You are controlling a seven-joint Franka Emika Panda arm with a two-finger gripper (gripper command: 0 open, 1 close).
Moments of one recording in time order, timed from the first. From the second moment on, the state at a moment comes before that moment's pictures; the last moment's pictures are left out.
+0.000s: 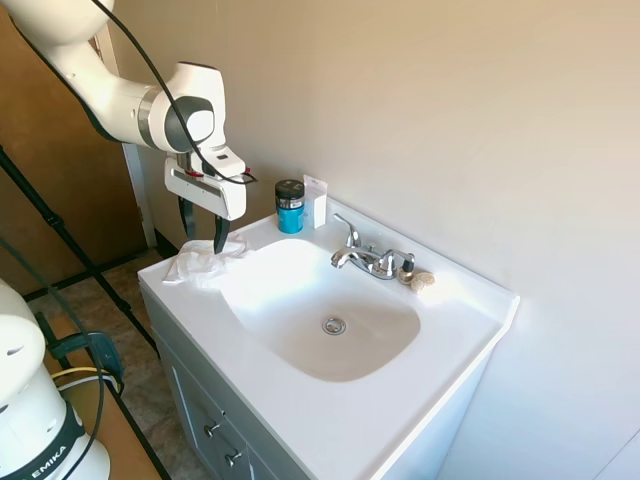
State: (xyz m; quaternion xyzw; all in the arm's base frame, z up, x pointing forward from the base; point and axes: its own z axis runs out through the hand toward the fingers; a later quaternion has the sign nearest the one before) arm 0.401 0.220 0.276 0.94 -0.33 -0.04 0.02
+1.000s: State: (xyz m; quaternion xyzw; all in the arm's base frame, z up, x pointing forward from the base) arm 0.409 0.217 0.239 0.94 -0.34 -0.07 0.03
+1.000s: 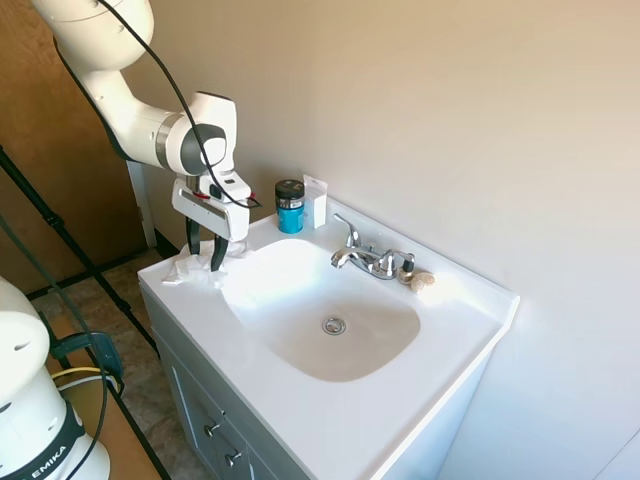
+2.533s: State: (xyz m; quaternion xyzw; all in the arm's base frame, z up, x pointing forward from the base) arm 0.415 0.287 0.351 0.96 -0.28 0.00 -0.02
